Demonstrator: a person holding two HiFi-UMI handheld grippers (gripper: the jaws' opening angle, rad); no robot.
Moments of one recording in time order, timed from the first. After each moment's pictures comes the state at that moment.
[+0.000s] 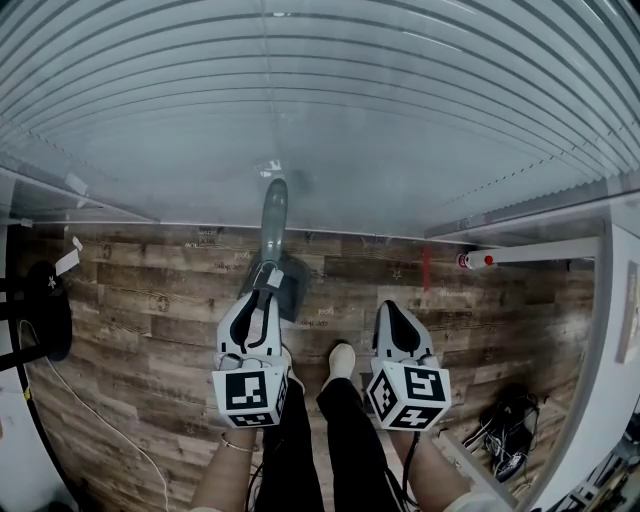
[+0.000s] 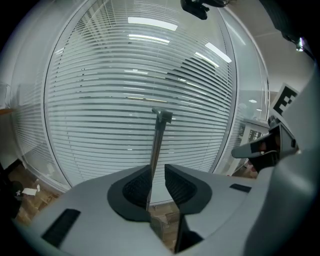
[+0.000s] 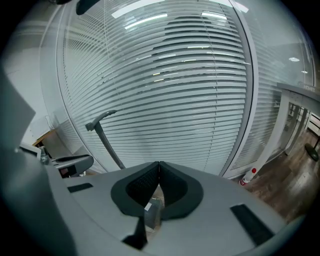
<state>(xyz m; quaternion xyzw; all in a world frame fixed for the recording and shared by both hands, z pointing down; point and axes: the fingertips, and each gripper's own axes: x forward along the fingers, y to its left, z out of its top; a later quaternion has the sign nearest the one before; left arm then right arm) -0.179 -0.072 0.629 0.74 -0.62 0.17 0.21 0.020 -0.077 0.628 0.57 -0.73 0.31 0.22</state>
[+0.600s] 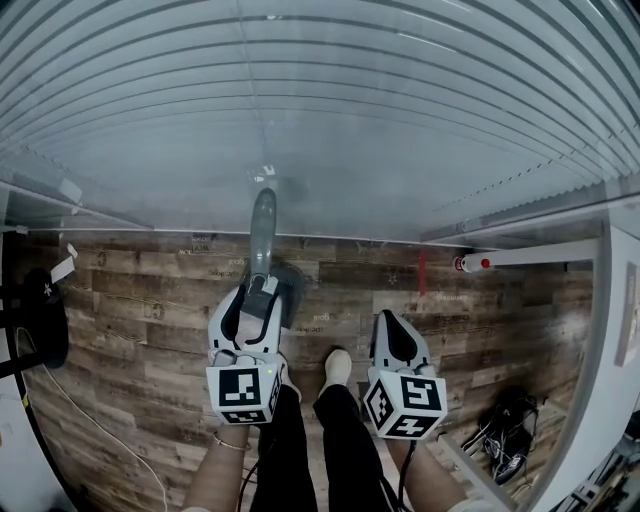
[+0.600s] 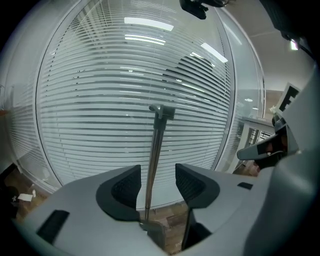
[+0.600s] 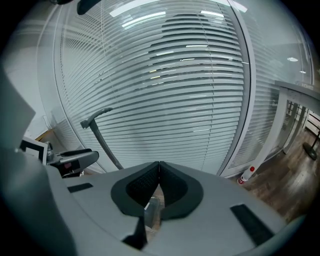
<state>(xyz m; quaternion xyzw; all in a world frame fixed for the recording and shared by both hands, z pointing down) -0.178 -0.093 0.637 0.75 -0.61 0.17 0.19 0.026 -0.075 0.636 0.58 -0.72 0.31 0.22</state>
